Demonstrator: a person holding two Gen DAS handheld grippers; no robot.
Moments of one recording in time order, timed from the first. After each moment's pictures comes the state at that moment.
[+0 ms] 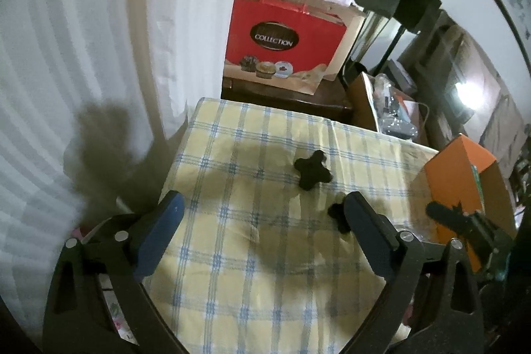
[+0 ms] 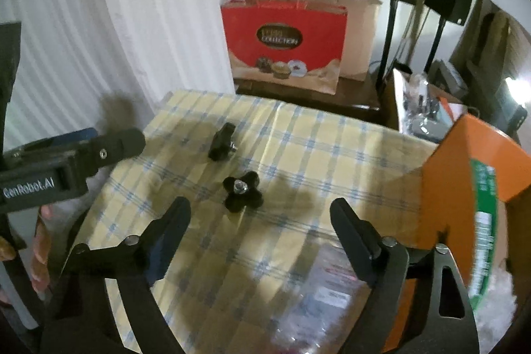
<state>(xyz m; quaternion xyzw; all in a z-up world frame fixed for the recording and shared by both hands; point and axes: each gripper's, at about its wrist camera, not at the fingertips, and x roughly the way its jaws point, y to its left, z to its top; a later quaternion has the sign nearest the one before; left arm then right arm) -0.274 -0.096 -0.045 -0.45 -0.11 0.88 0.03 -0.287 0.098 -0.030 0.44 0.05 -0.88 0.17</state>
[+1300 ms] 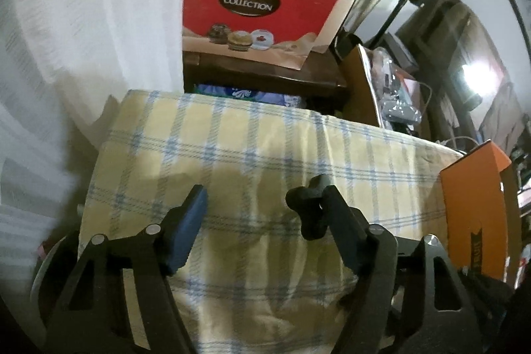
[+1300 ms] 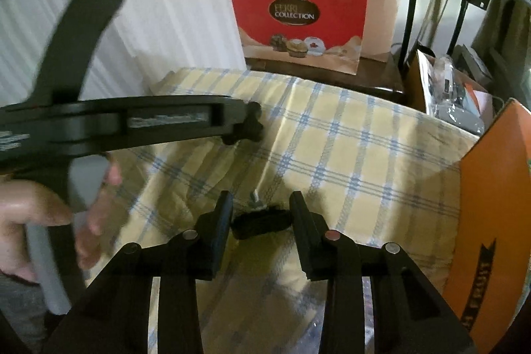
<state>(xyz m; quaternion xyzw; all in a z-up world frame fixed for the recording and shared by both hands) -0.356 -0.047 -0.096 -0.51 -0.11 0.85 0.07 -0.308 0.098 -0.059 0.47 0.04 -0.86 0.21</state>
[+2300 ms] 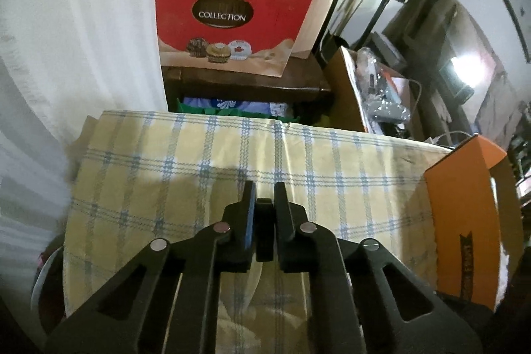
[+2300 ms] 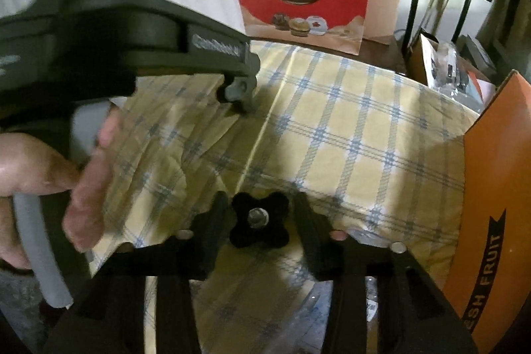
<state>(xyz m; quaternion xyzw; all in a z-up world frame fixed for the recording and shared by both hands) -0.351 -0.018 -0.080 -0.49 -0.09 0.87 0.08 -0.296 0.100 -0.080 0.50 0.06 -0.84 0.21</state>
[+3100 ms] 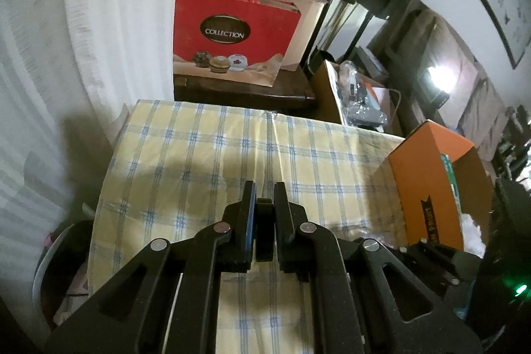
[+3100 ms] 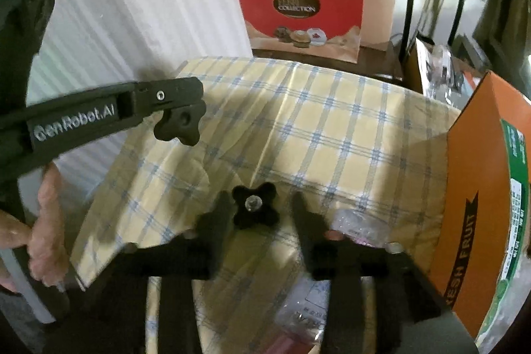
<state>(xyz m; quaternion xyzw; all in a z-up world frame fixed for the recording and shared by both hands) -0.274 -0.040 -0.037 -0.46 -0.11 0.88 0.10 -0.277 0.103 -0.050 0.48 0.04 -0.85 0.22</state>
